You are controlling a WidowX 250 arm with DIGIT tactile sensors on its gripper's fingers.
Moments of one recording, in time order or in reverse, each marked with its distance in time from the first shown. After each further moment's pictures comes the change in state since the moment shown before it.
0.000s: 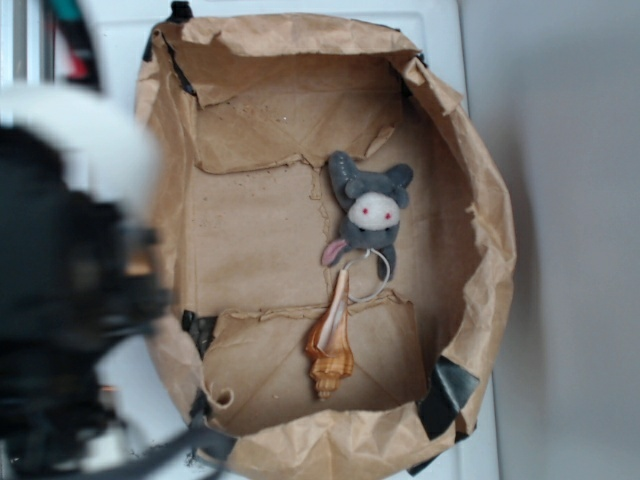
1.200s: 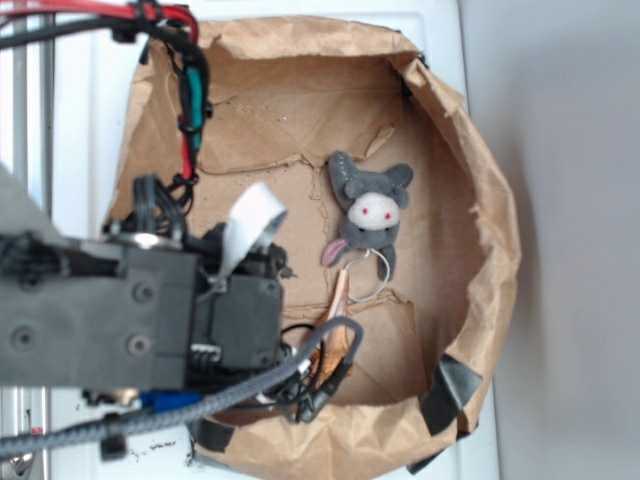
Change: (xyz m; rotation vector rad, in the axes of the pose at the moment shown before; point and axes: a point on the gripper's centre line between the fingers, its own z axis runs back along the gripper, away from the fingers) arm 0.020 0.003 -0.099 0.085 -0.146 0.571
